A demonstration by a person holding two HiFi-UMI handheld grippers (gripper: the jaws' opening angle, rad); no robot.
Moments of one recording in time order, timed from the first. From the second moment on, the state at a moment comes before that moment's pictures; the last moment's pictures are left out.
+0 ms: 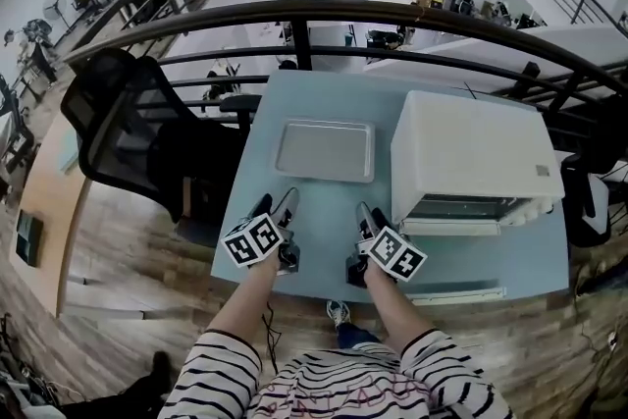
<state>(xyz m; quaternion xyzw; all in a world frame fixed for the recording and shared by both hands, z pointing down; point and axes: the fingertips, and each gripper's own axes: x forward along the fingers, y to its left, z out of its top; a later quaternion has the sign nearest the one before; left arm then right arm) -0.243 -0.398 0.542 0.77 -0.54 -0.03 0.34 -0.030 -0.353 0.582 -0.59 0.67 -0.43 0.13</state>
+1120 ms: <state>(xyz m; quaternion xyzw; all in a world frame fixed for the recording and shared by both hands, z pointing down) -0.131 -0.068 0.494 0.88 -0.42 0.00 0.22 0.080 -0.047 0.506 -0.65 0.70 -0.28 0.09</state>
